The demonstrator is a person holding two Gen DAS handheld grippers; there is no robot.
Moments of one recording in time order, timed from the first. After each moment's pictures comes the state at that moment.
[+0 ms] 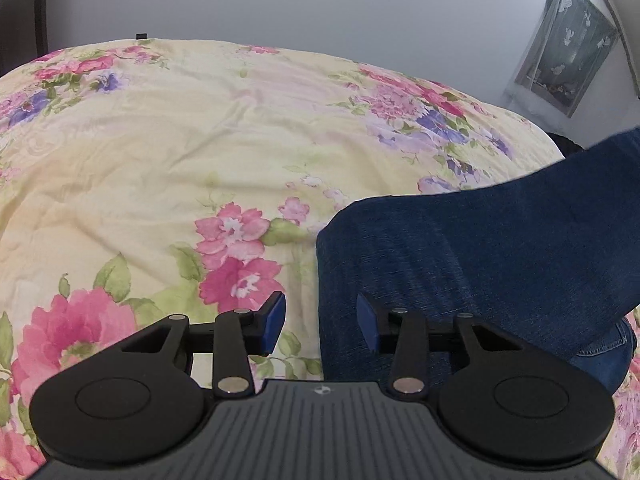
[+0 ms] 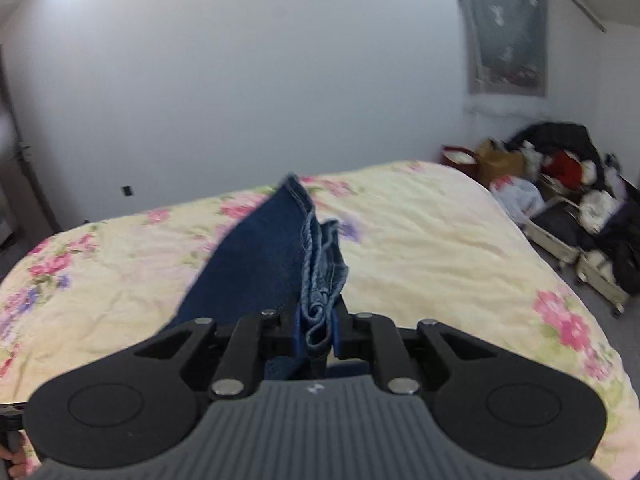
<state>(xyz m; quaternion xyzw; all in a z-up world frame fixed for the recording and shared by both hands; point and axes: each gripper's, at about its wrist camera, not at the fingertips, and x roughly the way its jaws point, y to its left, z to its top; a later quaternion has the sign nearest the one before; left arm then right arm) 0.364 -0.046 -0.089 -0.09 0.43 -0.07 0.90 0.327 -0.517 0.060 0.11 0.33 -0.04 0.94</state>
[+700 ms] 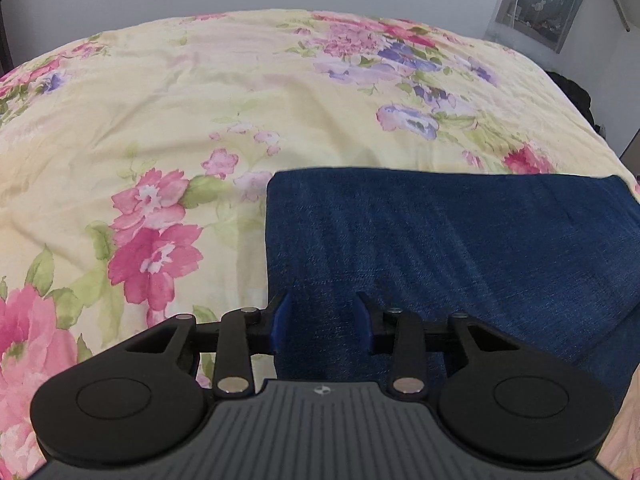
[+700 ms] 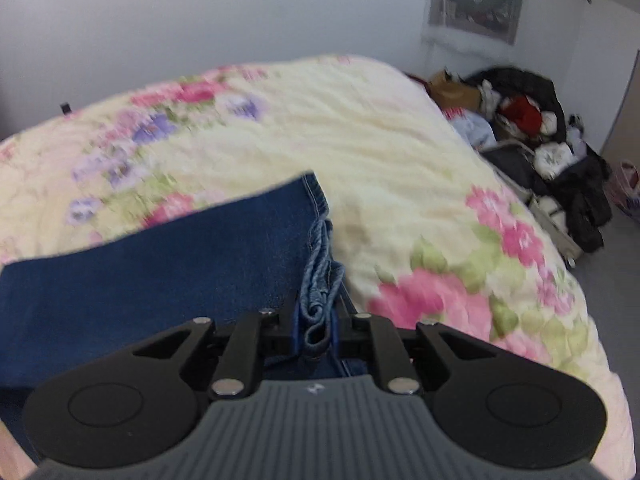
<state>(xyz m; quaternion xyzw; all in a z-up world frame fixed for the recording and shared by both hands) 0.376 -0.114 -0.133 -0.01 0.47 -0.09 0.88 0.328 -0.588 -0.082 0.05 0.44 -0.09 0.89</state>
